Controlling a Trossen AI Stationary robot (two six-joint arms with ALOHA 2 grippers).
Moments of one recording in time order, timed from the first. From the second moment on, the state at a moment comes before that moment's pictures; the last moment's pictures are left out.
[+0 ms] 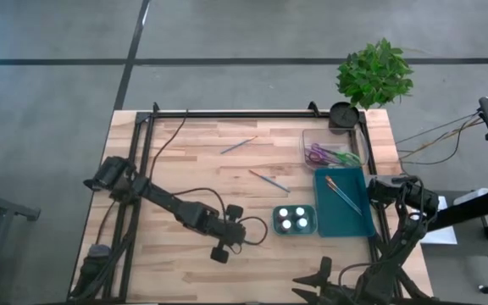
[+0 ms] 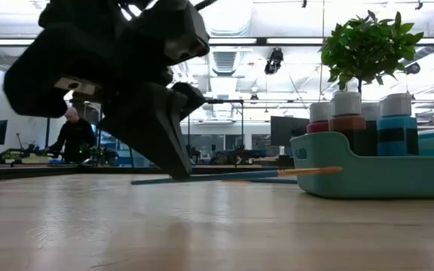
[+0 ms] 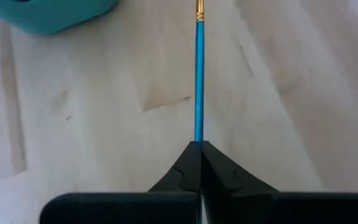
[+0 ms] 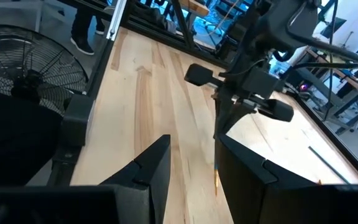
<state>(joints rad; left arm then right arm) -0.39 1.90 1.08 -0.17 -0.09 -0.02 1.11 1.94 1.29 -0.27 1.20 0.50</state>
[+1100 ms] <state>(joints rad) -0.50 1.83 1.08 0.21 -0.10 0.13 1.09 1.94 1.28 -0.27 1.31 0.46</state>
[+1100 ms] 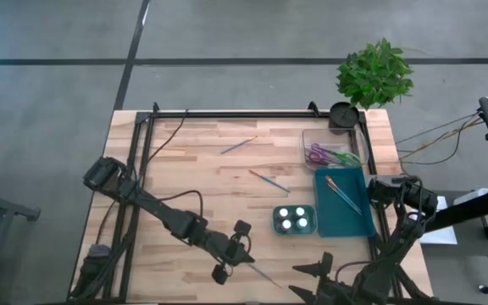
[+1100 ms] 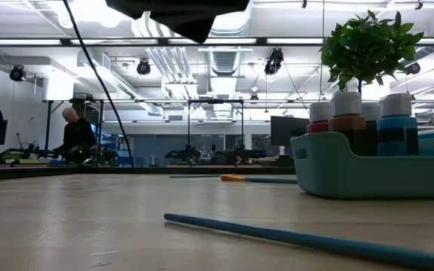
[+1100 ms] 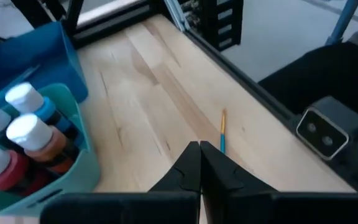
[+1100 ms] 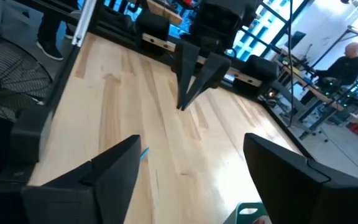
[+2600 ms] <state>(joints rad) -0.50 1.93 1.15 0.12 -0.08 0.18 1.03 2.16 1.24 0.00 0.94 0.91</state>
